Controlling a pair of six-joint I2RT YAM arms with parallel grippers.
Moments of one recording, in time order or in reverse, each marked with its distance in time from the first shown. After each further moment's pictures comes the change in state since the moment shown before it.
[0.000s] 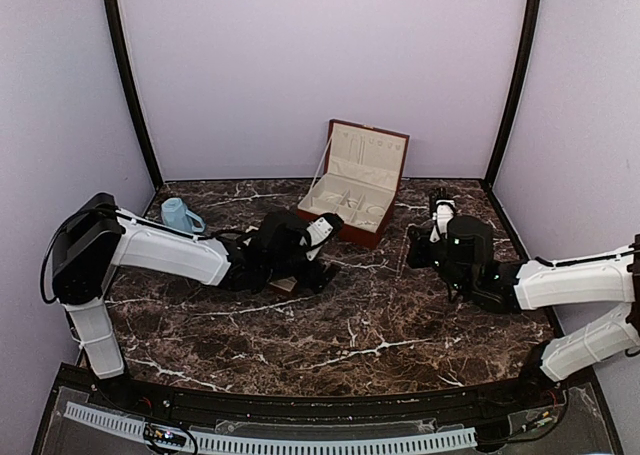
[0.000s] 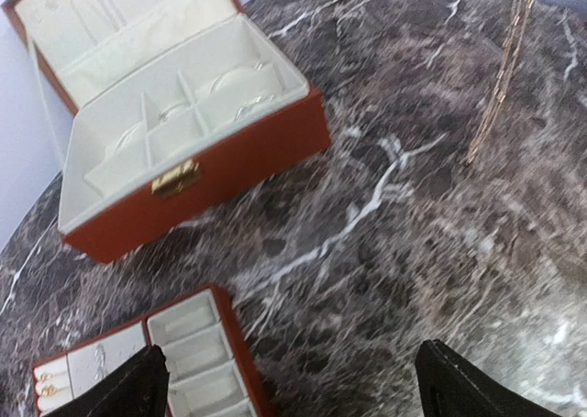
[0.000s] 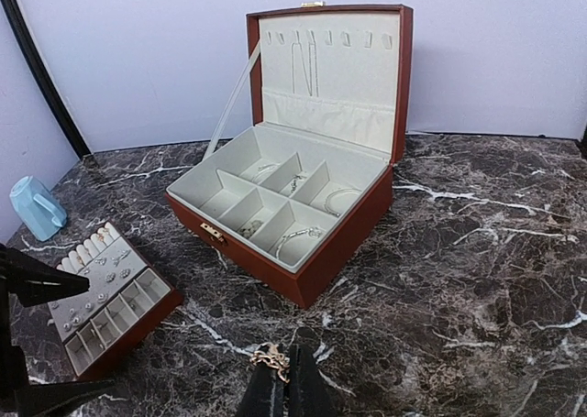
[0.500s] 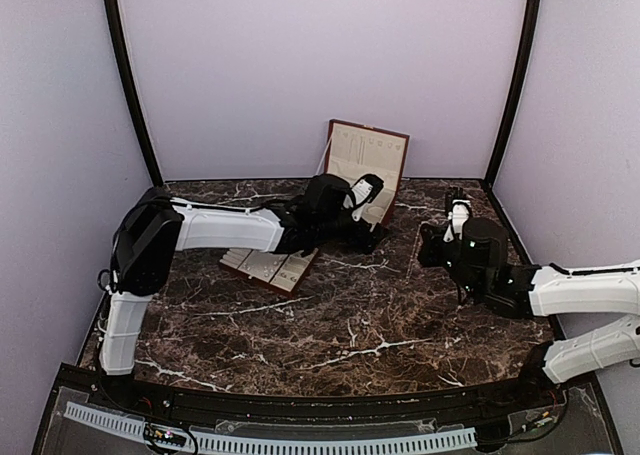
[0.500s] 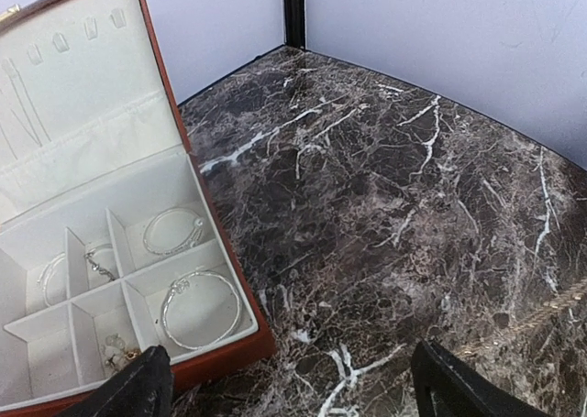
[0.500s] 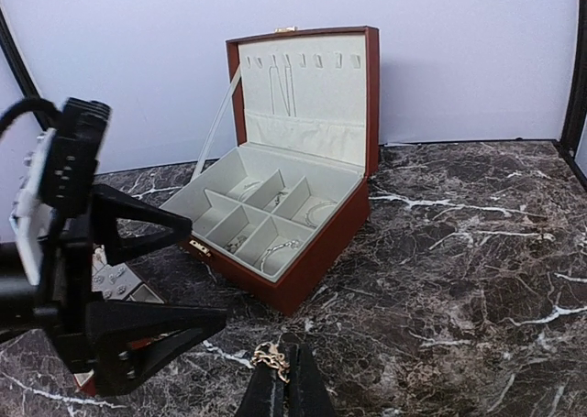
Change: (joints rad) left arm 0.034 0.335 0.586 -0.087 0.220 -0.118; right arm -0.011 -0.114 -0.048 -0.027 0.038 0.016
